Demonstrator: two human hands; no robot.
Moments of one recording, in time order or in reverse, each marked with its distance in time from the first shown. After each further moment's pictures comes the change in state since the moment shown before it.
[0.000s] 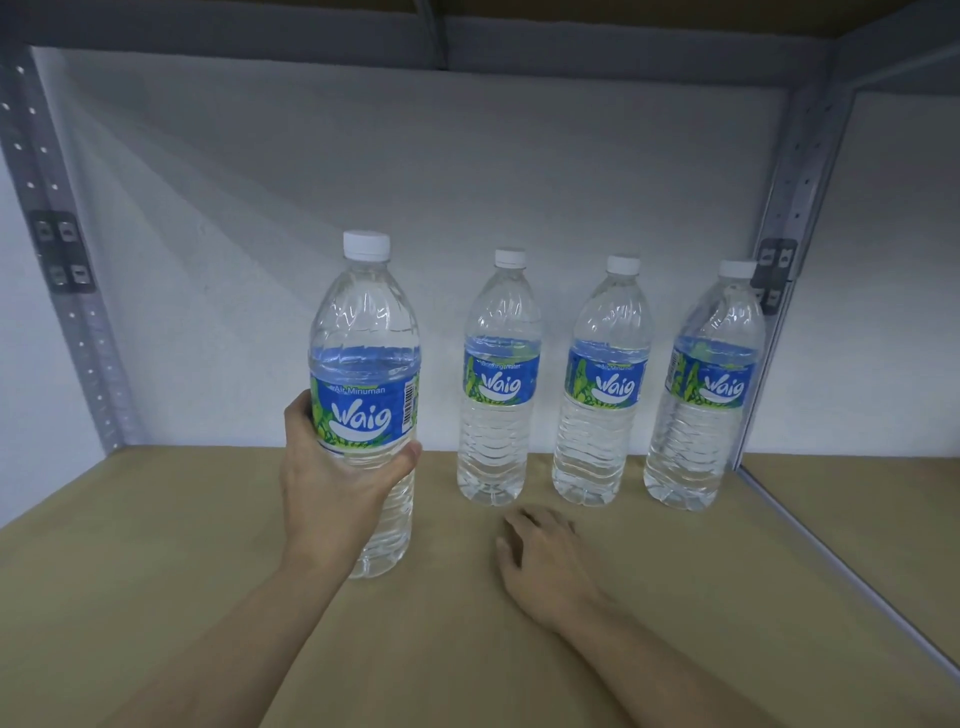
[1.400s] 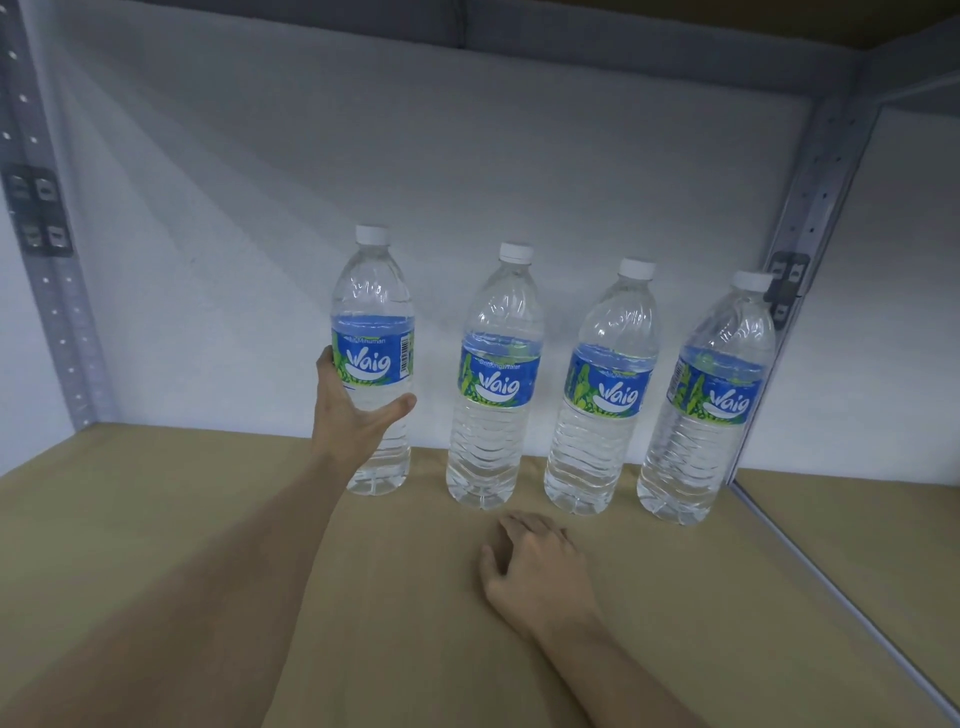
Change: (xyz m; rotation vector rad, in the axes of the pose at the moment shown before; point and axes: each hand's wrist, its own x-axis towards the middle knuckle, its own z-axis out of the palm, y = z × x) left_hand 0.089 -0.075 0.060 -0.065 -0.131 -0.012; right_hand -0.001 -0.003 0.001 -0.087 0.078 -0.005
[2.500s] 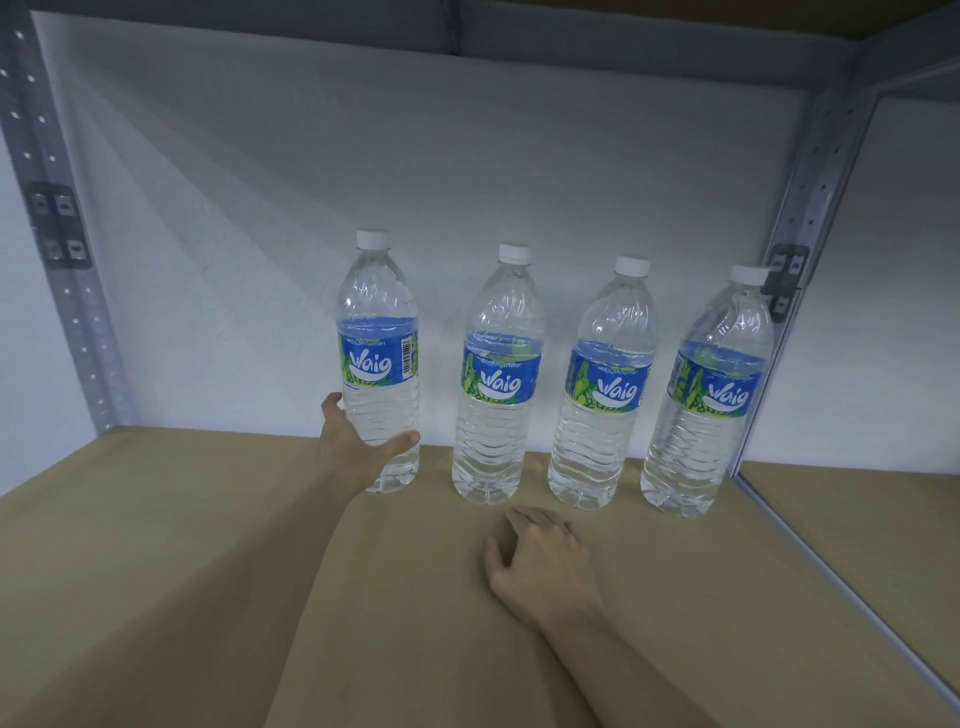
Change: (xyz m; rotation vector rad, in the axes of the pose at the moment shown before) left_hand -0.026 0.003 -0.012 0.206 -0.132 -0.374; right_hand -0.001 0.000 0.000 0.022 0.015 0.010
